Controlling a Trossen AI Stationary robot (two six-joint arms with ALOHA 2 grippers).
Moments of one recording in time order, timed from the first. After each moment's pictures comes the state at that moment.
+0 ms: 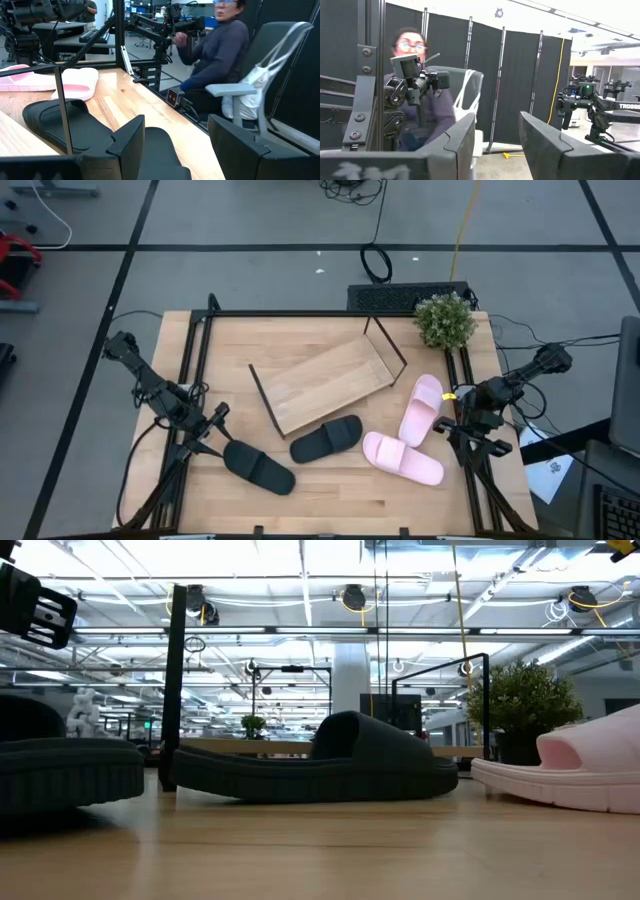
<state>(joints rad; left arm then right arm) -0.75 0.10 0.01 0.05 -0.12 -0.11 0.50 0.23 0.01 0.56 -0.71 0.12</state>
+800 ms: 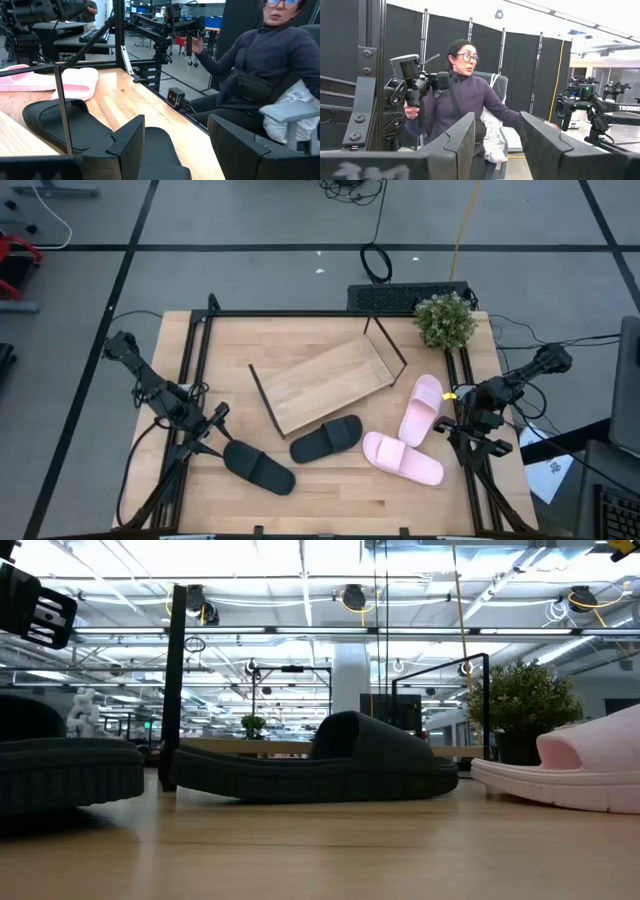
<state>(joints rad) -0.75 0.10 0.01 0.05 -0.12 -0.11 0.50 0.23 0.01 0.57 -0.71 0.12</state>
